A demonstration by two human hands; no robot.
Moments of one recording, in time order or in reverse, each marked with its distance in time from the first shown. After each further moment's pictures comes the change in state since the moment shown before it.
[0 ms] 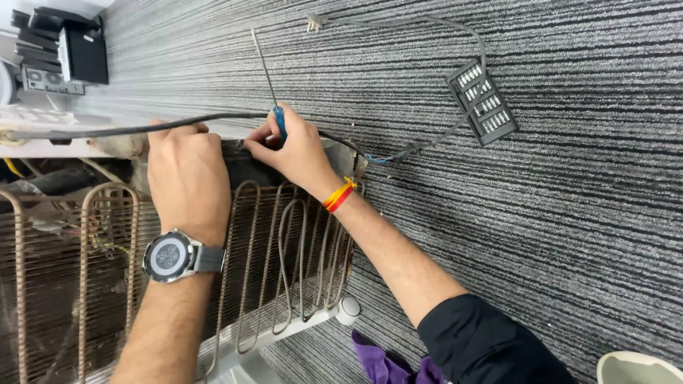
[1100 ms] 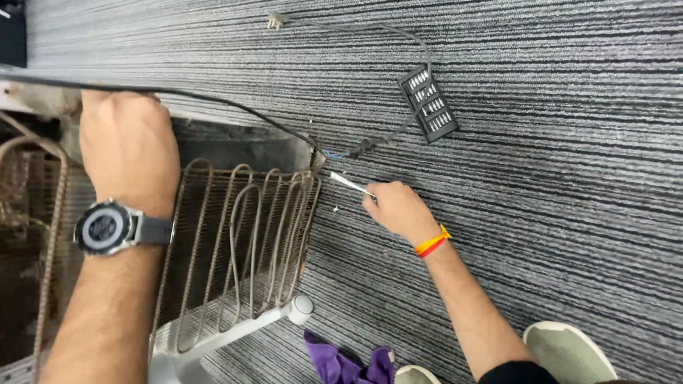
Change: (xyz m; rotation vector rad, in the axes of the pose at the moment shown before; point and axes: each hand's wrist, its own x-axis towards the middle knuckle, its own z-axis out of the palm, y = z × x) left_hand -0.014 -0.013 0.017 0.059 0.125 0.026; right_hand -0.154 0.015 -0.197 -0.947 -0.288 0.239
